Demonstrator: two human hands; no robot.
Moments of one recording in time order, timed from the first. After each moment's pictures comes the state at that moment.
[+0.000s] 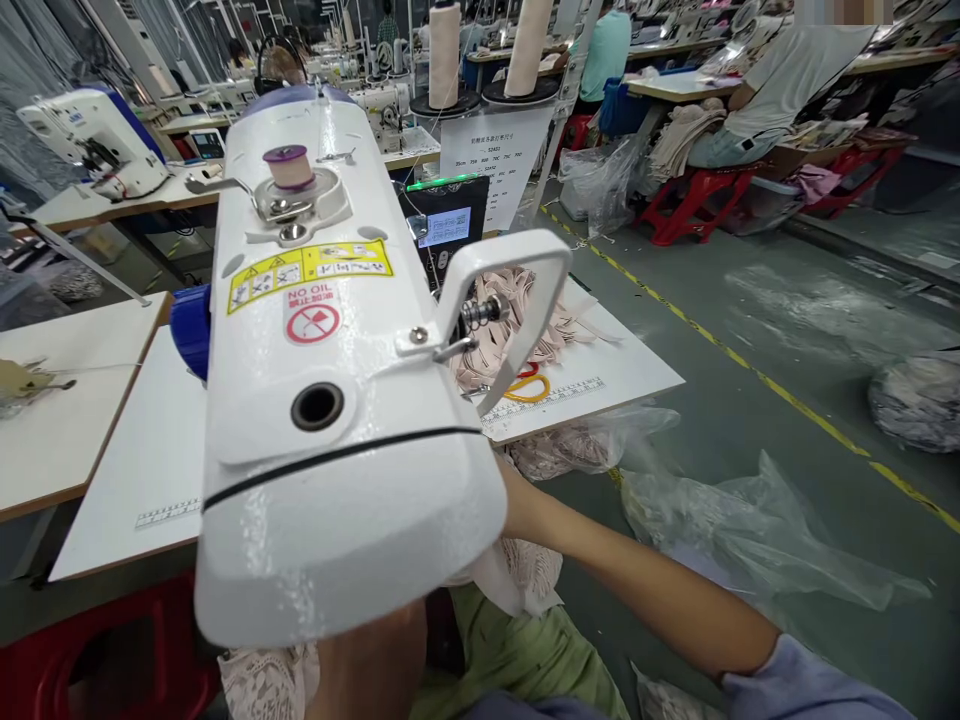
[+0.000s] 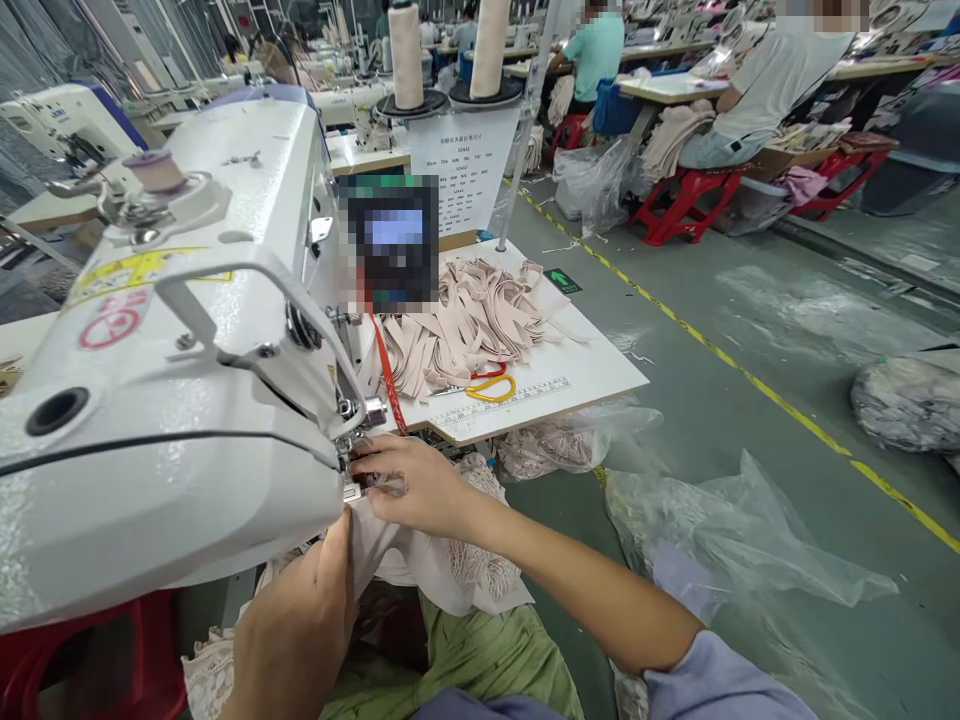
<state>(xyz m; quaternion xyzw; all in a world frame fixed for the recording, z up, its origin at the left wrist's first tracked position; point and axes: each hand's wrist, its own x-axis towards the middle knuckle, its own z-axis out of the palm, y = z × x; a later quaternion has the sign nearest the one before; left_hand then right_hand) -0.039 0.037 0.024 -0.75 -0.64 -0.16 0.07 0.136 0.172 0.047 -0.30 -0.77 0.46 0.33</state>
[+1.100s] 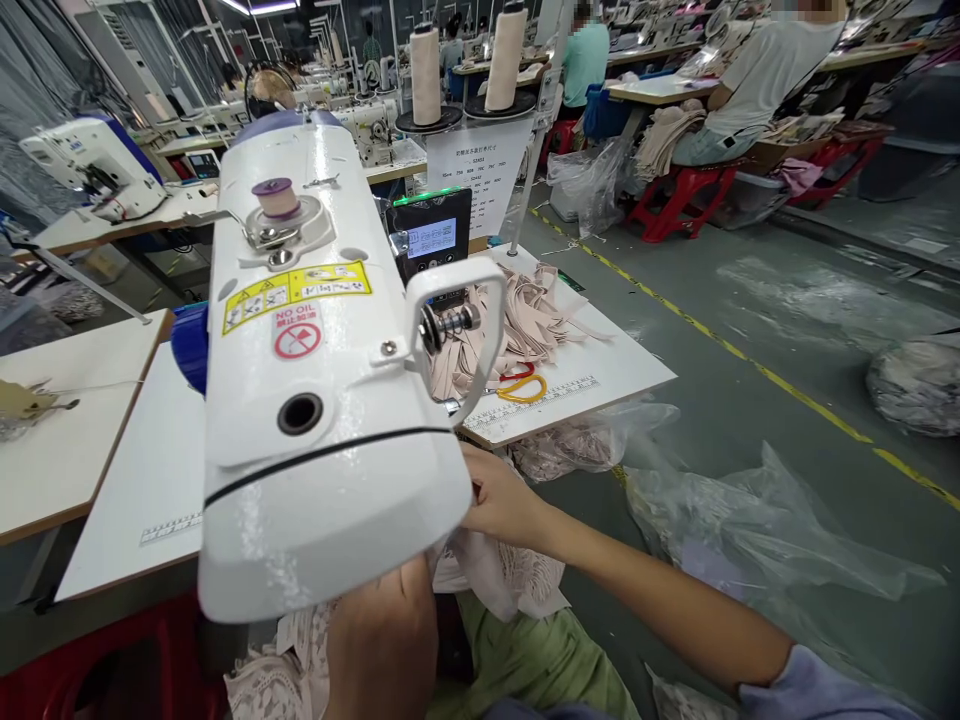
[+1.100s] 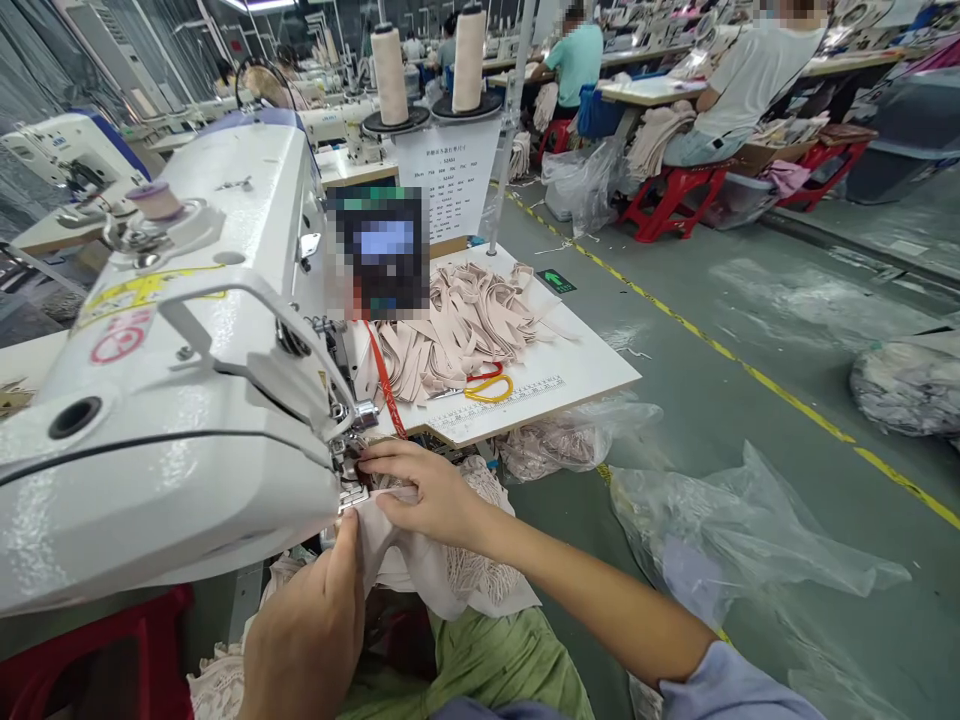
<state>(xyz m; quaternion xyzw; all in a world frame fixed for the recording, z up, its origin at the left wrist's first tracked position) -0.028 0.044 0.036 -0.78 -0.59 -0.13 0.13 0.145 0.164 0.028 -0.29 -0.75 0.46 0.39</state>
